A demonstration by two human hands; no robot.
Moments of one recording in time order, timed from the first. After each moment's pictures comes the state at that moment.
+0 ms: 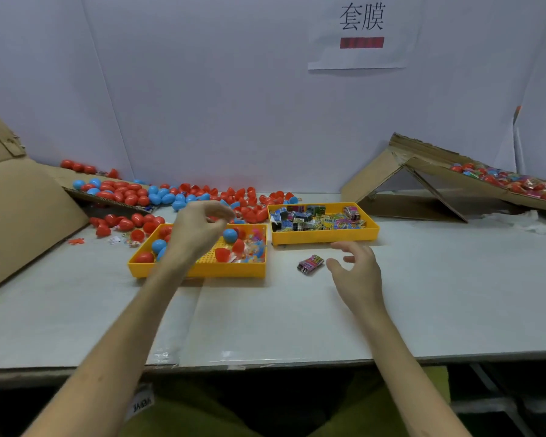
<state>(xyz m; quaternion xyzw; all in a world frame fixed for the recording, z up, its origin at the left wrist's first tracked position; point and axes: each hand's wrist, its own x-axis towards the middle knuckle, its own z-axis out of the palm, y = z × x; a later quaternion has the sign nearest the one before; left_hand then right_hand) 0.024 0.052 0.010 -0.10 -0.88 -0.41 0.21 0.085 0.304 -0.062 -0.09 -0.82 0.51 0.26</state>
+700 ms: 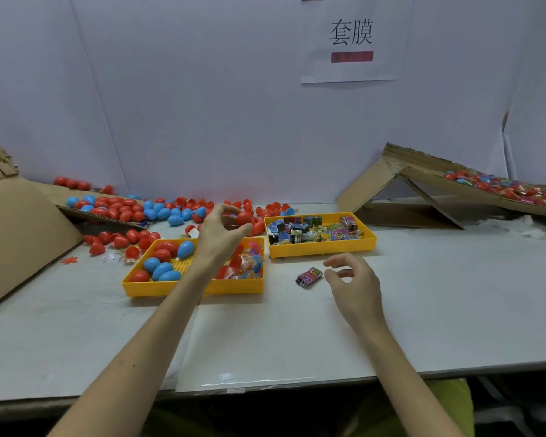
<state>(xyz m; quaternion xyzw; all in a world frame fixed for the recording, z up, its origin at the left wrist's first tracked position) -0.011 0.087 -0.002 -0.10 -0.80 -0.56 0.19 0.083 0.302 -0.064 -0.05 -0.81 0.51 0.29</state>
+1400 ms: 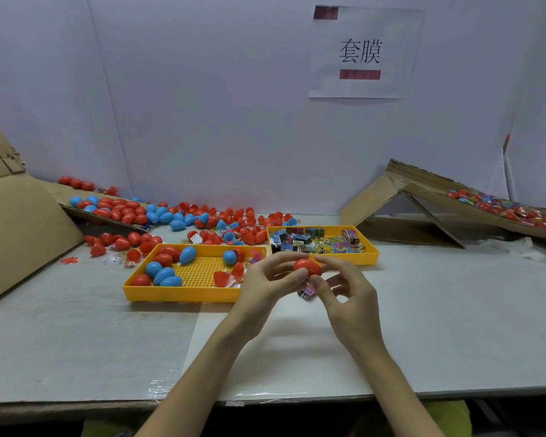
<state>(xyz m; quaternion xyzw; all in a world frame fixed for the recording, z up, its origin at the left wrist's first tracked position) 0.064 0.134 -0.031 -0.21 -0.60 -0.77 -0.04 0.102 0.283 -0.048 0.14 -0.75 0.52 0.37</state>
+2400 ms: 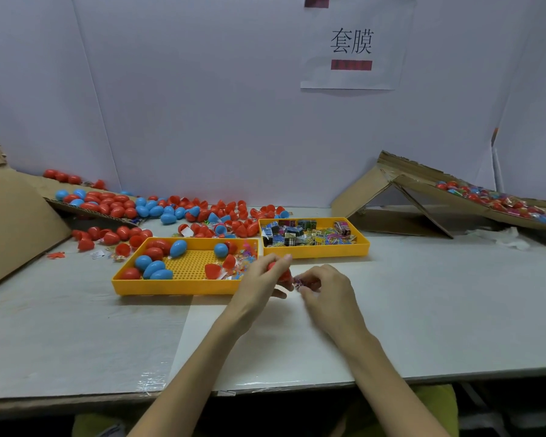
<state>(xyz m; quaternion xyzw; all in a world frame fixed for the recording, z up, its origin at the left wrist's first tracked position) 0.055 0.141 -0.041 -0.16 -0.72 -0.67 -0.04 0.073 0.289 -0.071 0.01 -0.91 0.35 0.24</state>
